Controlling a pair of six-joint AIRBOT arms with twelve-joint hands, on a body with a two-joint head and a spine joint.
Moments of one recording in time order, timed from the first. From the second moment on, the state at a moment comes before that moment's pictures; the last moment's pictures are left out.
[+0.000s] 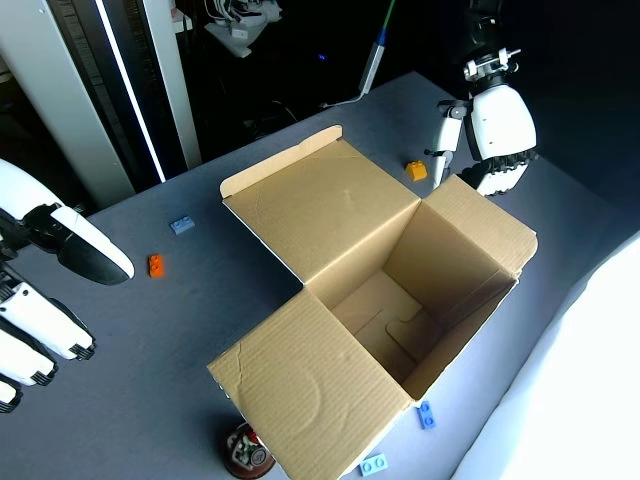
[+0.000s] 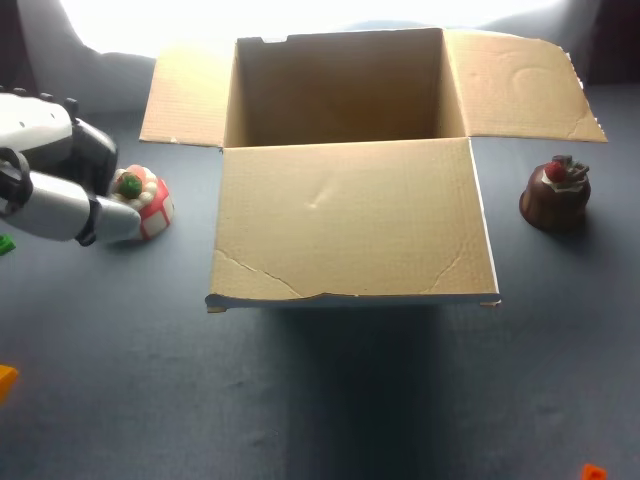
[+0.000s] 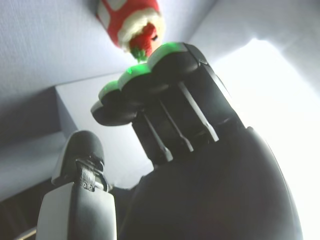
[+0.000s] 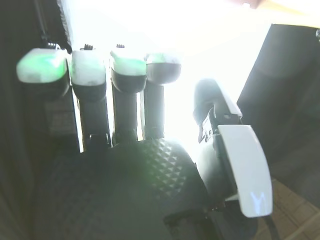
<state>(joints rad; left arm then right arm) 0.40 -0.84 1.21 -0.24 -0.08 1.05 -0.36 -0.49 0.61 0.78 0.77 -1.53</state>
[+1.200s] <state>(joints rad) 0.40 -0.99 1.33 -0.24 -0.07 1.07 -0.36 -0.49 0.61 0.79 0.77 -1.53</state>
